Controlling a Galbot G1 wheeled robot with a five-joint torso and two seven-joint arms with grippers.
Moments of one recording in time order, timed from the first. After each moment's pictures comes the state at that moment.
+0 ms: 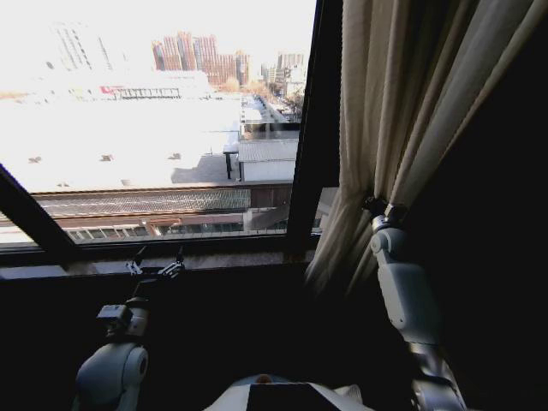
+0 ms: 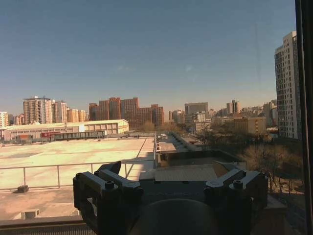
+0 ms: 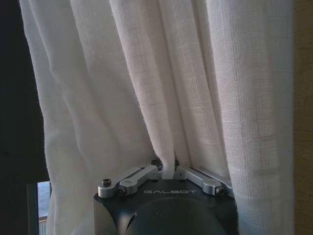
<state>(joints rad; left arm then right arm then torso) 1.65 -1.44 -0.81 -2.34 -0.21 0.17 0.09 -0.74 1.13 0.64 1.50 0.37 -0.32 0.19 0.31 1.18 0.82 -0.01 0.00</state>
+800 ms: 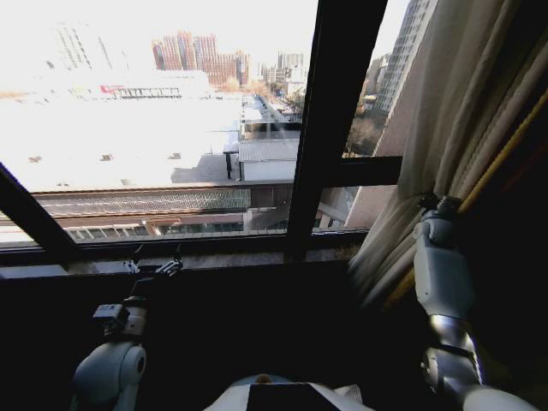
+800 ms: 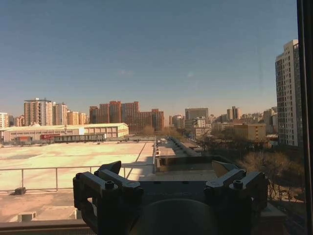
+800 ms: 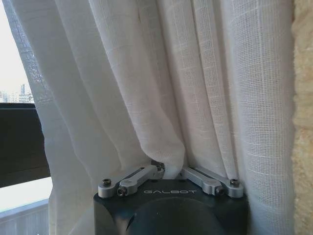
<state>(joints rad) 1.62 -1.44 -0.81 -2.34 -0.23 0.17 0.09 -0.59 1.03 0.78 1.20 0.27 -0.29 0.28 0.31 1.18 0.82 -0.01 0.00</state>
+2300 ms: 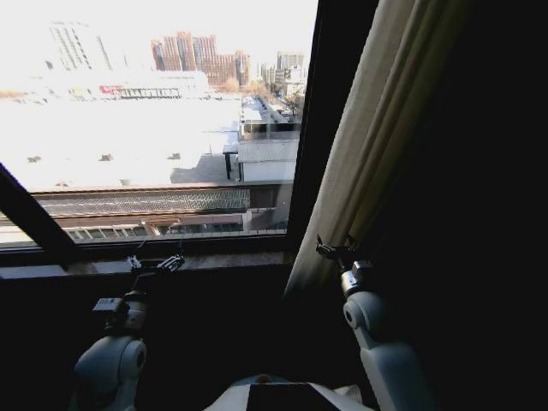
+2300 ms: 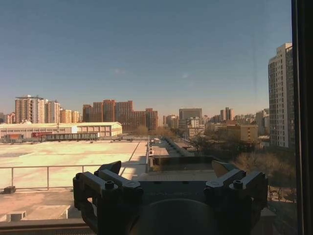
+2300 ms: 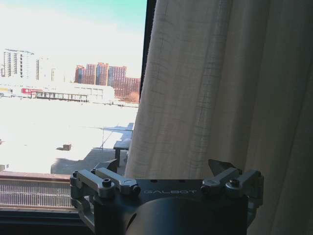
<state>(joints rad) 1.61 -1.40 -0.81 -2.34 -0.28 0.19 0.09 -1.31 1.32 0.41 2.10 0.15 -0.34 0.20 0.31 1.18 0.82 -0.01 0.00</state>
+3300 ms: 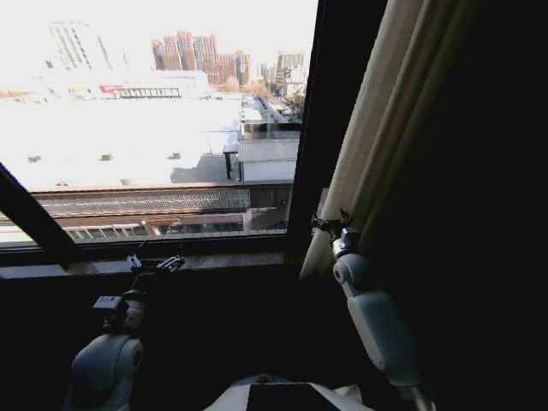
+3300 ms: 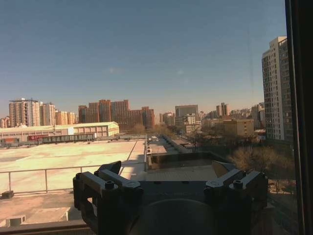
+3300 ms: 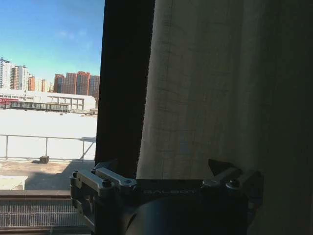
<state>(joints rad) 1.60 -1.35 -0.82 -2.32 -0.29 0.20 0.09 -0.91 1.25 0.39 1.72 0.26 -0.31 0.25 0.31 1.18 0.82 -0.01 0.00</state>
